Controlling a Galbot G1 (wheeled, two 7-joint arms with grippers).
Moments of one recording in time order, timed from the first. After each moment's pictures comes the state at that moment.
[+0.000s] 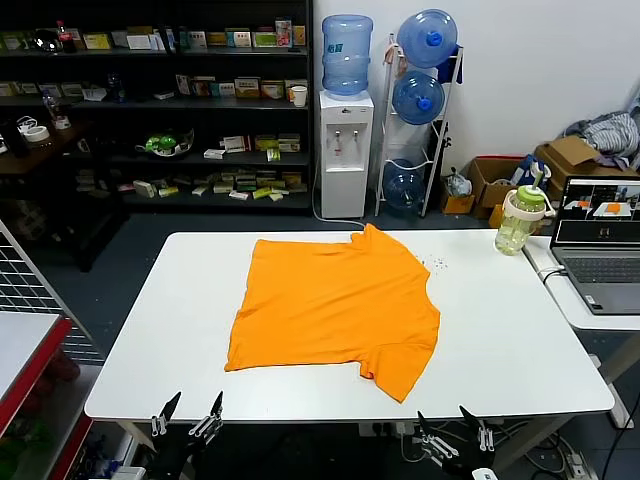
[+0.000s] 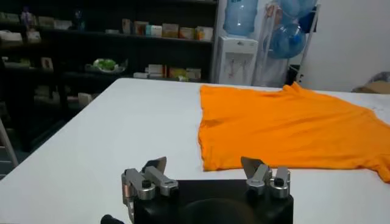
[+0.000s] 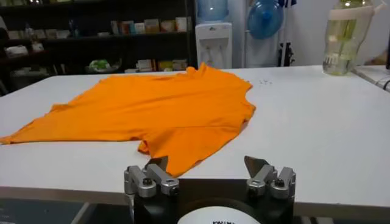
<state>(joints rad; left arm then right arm) 1.79 -1.14 -0.47 -2.11 -0.43 0.10 -0.22 -1.84 1.33 0.58 2.11 0.27 -0.17 -0.08</state>
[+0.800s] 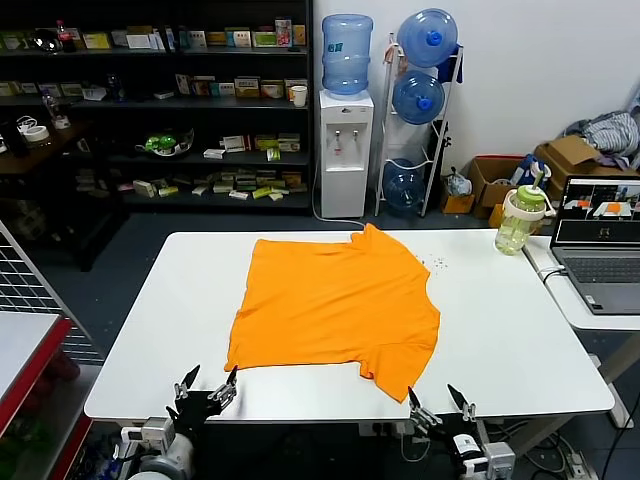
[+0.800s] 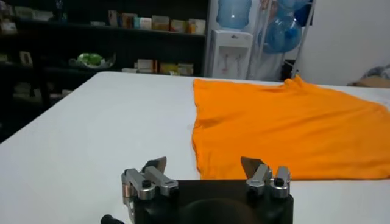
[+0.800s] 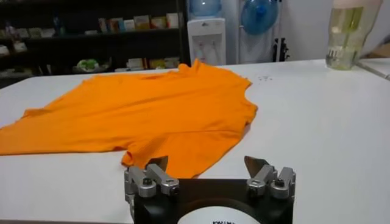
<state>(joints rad) 1.48 -1.10 -0.34 -1.88 -0.51 0.15 -0.23 -1.58 1.34 0.47 1.92 0.28 -0.26 0.02</state>
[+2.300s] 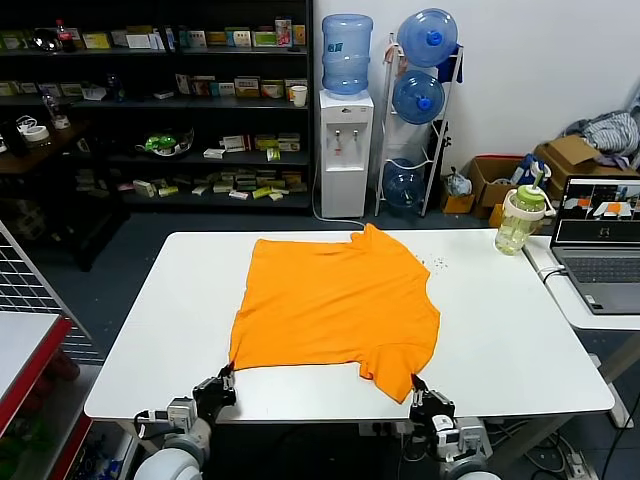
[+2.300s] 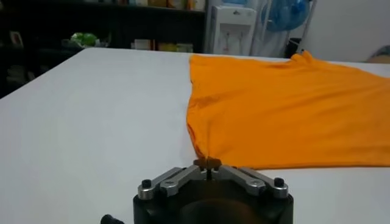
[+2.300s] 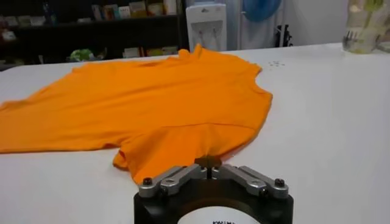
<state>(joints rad) 1.37 -1.09 -0.26 -1.80 -0.54 0.21 -0.28 -1.54 1.31 0.43 1.91 0.31 -0.27 0.07</state>
